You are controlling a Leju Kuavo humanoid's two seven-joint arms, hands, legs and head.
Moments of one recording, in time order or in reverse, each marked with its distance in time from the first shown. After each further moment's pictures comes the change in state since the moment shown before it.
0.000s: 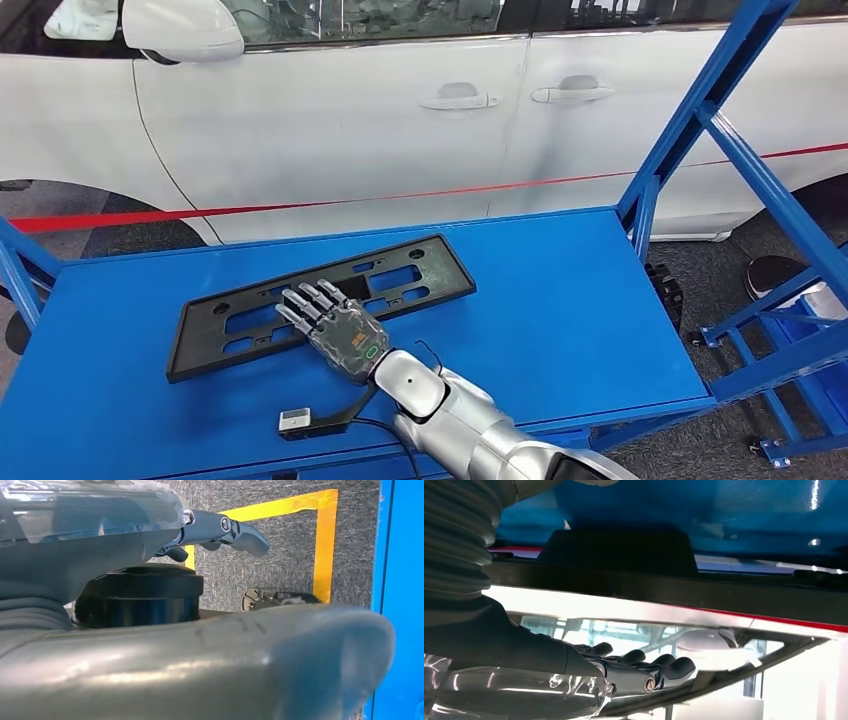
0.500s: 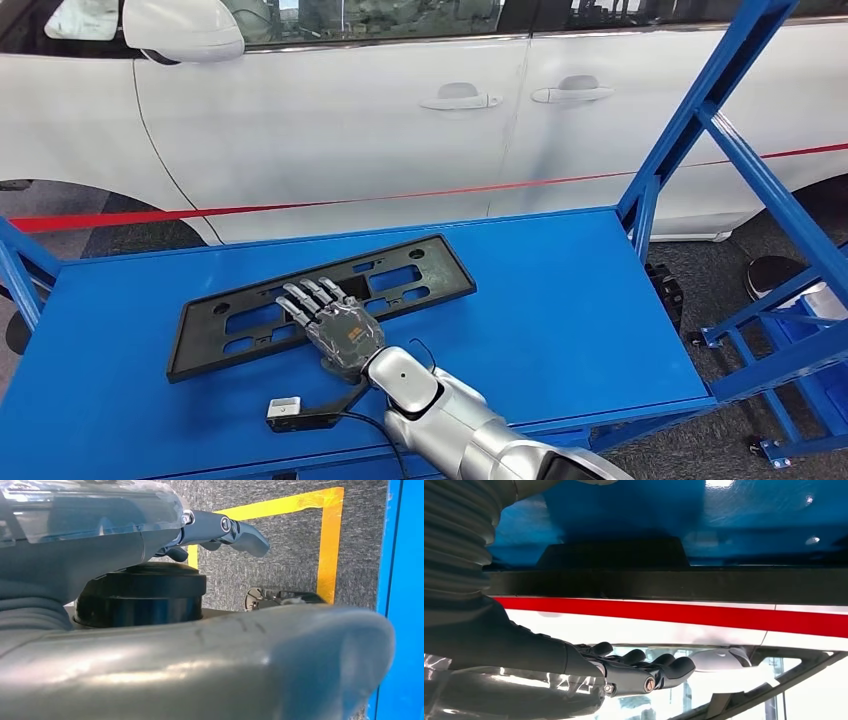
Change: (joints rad) left arm 0.000 0.000 0.000 0.000 0.014 0.004 0.009; right arm -0.013 0.028 0.003 0.021 -0.117 0.013 0.013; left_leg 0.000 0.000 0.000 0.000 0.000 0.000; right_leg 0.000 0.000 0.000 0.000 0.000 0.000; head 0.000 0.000
